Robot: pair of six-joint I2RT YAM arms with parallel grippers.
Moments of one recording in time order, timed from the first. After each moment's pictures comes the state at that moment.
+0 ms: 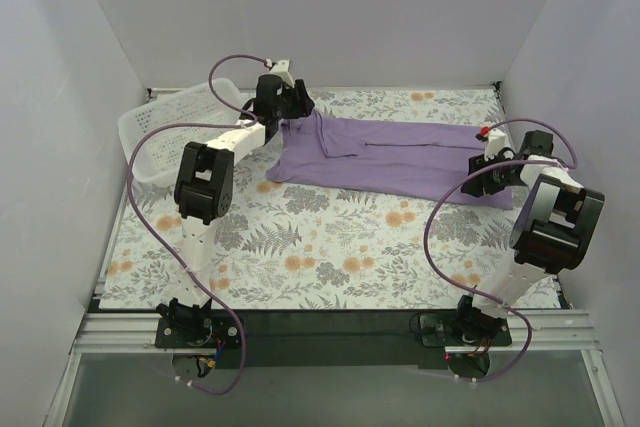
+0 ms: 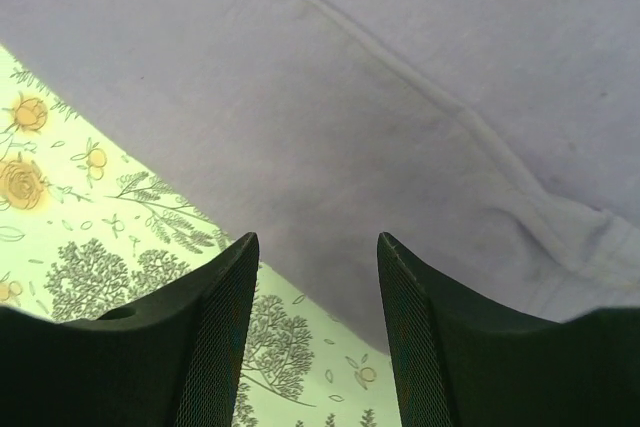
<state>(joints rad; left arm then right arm) -0.32 2.32 1.76 0.20 0.16 -0.33 -0.38 1.74 1.10 -0.50 -0.65 -0.67</state>
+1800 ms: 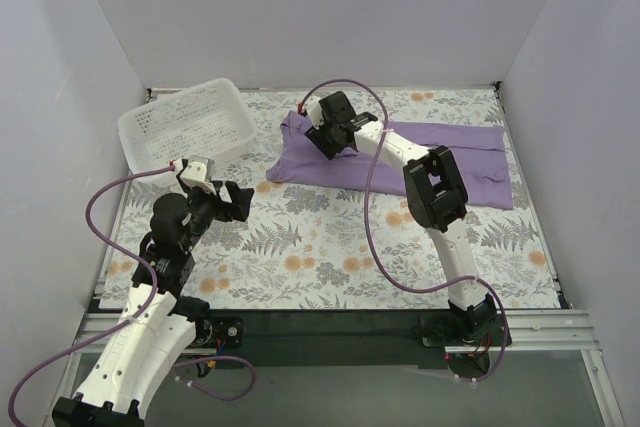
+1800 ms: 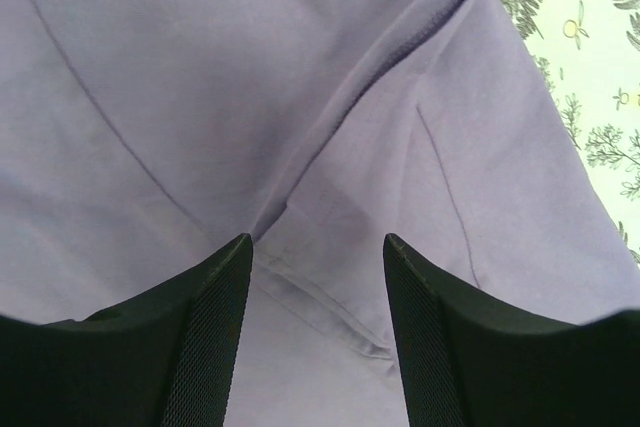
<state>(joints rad) -0.25 0.58 0.52 -0.10 0.13 -0.16 0.60 2.31 1.92 -0.45 0.02 -0.33</state>
